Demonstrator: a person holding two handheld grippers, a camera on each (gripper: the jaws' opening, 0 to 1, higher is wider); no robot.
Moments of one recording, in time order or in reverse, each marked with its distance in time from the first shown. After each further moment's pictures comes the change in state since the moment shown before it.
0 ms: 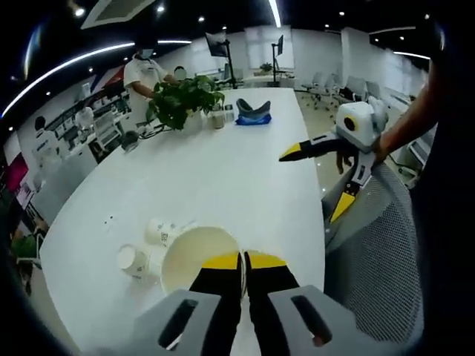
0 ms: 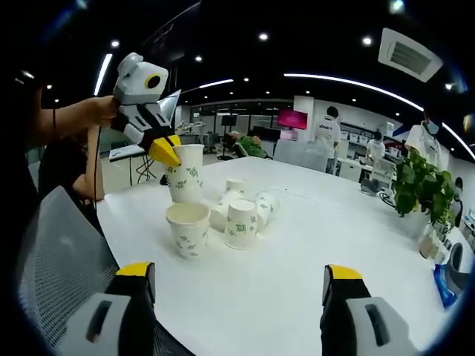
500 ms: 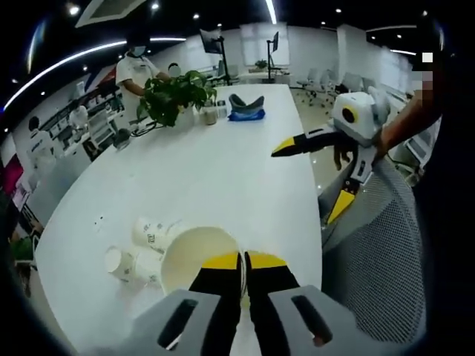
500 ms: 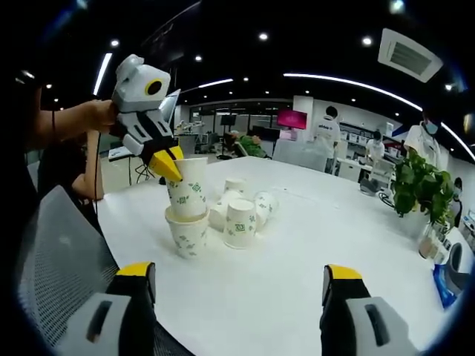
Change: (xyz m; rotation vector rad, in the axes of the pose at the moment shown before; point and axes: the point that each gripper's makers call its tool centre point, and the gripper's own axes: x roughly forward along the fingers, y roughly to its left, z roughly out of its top) left arm 0.020 -0.009 -0.007 0.010 0.027 -0.025; right arm 0.000 -0.001 -0.001 -0.001 0.003 -0.006
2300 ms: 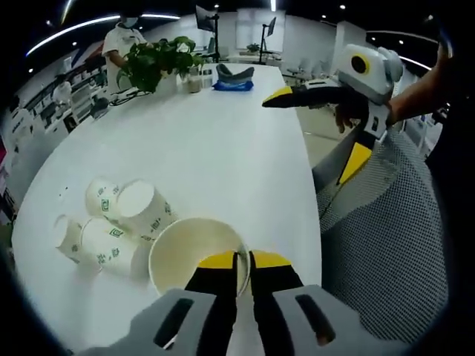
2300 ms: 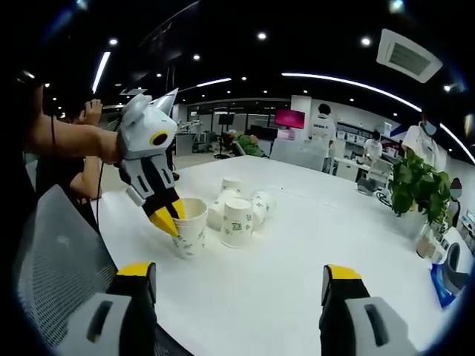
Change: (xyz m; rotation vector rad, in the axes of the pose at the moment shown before) left arm 0.055 -0.012 -0.062 -0.064 0.097 -0.122; right arm -0.001 -0.003 -0.001 -0.001 0.005 -0.017
